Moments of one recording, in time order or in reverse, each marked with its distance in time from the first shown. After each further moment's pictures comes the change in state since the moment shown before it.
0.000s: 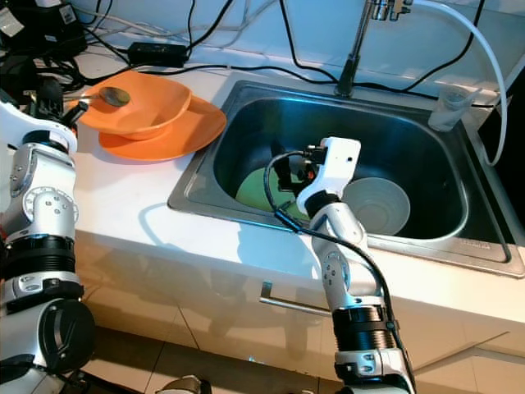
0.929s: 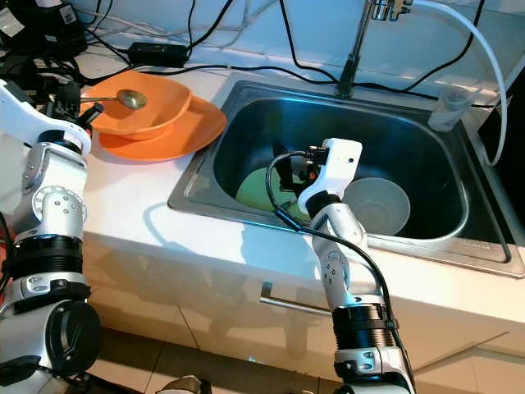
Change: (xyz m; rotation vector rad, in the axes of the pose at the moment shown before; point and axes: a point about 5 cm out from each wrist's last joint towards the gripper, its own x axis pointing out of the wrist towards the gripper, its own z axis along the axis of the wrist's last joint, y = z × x) left arm -0.002 -0.014 -0.010 -0.001 0.049 -0.053; right arm 0.001 -0.003 -0.002 0.008 -0.003 -0.015
